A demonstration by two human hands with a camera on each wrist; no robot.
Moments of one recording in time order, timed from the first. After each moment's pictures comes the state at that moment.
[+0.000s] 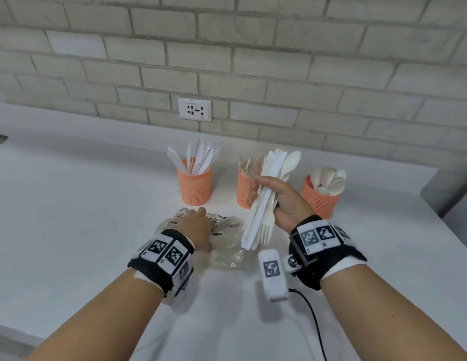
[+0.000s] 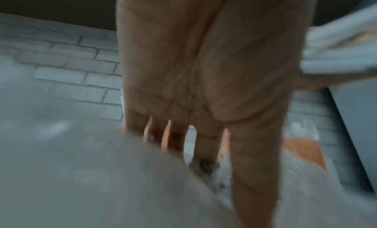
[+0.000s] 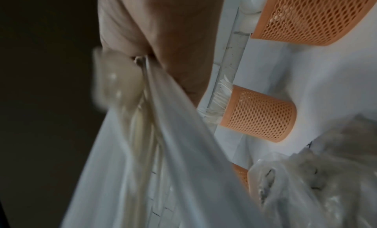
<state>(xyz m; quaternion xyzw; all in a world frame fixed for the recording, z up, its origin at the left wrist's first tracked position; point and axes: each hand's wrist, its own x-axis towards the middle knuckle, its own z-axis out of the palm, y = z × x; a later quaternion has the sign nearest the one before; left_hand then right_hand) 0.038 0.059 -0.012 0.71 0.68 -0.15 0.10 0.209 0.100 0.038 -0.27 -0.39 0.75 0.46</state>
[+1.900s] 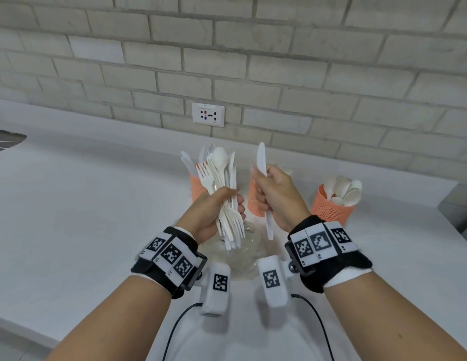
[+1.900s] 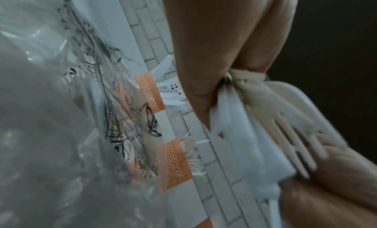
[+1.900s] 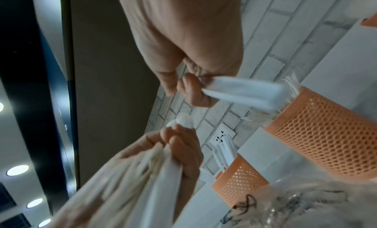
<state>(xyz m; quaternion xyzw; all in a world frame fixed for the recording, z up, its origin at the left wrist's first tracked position) 0.043 0.064 0.022 0.36 0.40 0.58 0.62 0.177 0.098 0.053 -0.40 -0.59 0.54 0.45</state>
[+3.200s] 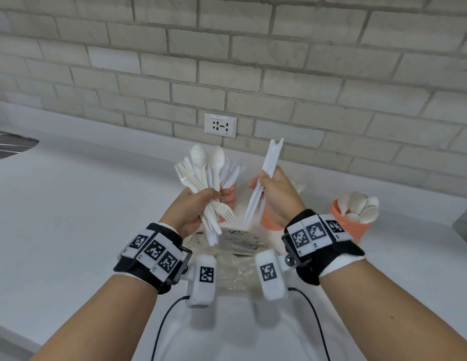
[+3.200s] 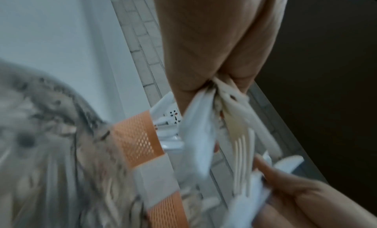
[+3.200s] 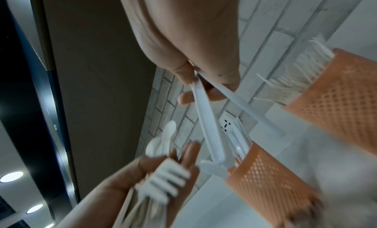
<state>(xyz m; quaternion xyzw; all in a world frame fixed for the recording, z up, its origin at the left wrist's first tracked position) -0.017 0.073 0.035 0.35 0.44 0.60 0.56 0.135 0.127 0.058 -0.42 -0.59 0.50 0.47</state>
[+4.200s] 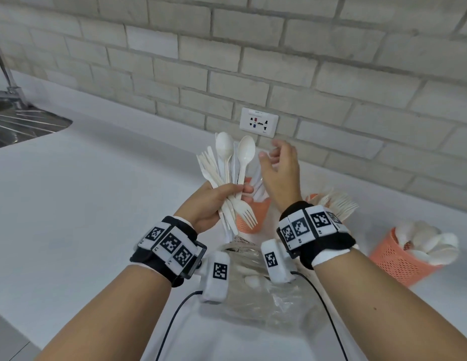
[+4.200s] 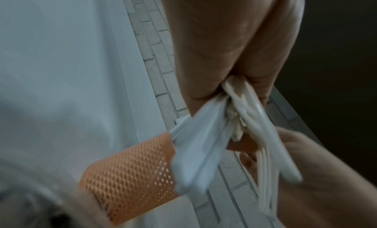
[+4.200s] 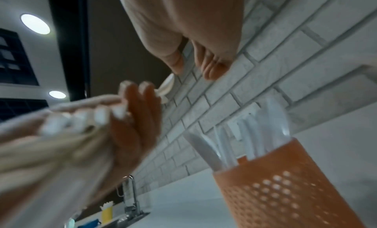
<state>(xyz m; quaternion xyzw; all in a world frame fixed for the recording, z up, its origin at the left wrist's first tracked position) -0.068 0.110 0.027 0.37 0.40 0.62 0.56 0.046 0.194 0.049 -0.39 -0.72 0.24 0.51</state>
